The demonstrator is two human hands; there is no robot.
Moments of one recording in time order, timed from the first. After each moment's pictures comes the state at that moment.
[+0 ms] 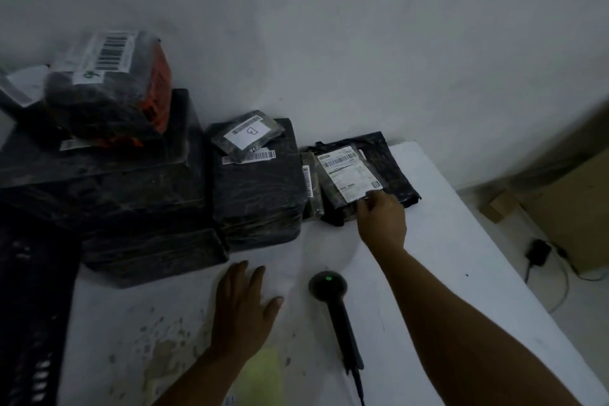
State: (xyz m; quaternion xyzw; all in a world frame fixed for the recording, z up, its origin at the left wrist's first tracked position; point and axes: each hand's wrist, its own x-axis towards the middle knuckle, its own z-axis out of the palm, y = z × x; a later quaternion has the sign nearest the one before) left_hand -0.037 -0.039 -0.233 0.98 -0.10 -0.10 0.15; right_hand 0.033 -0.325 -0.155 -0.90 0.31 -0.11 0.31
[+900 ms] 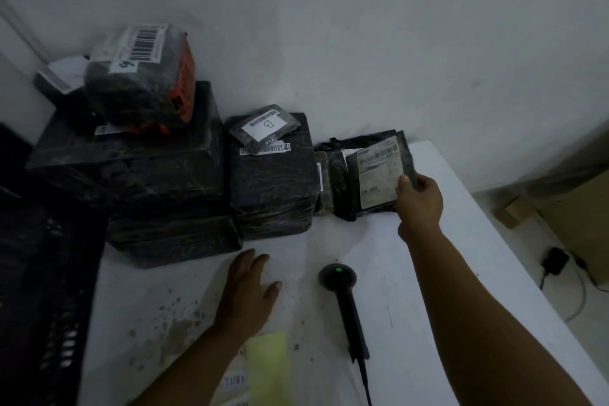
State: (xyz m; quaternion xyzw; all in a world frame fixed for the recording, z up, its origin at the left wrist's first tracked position) left_hand -0.036 -0.028 -0.211 0.95 -0.05 -0.12 0.30; right_hand 0.031 -0.347 -0.116 -0.66 0.40 -0.20 0.61
